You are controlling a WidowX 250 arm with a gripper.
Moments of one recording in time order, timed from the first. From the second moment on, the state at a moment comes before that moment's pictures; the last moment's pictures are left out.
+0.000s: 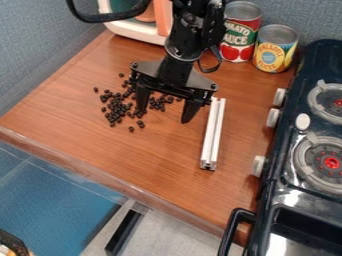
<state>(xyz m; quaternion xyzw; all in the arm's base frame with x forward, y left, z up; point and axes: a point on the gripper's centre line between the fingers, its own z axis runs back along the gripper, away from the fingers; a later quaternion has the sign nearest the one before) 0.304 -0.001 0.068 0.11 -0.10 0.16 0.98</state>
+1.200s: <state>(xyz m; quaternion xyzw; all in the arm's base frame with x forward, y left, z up) 0.352 -0.066 0.060 -0.09 -0.07 0.20 0.97</state>
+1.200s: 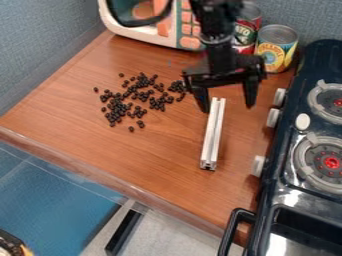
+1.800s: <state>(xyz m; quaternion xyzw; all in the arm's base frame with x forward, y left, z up) 0.347 -0.073 0.032 0.06 -0.08 0.15 0.98</state>
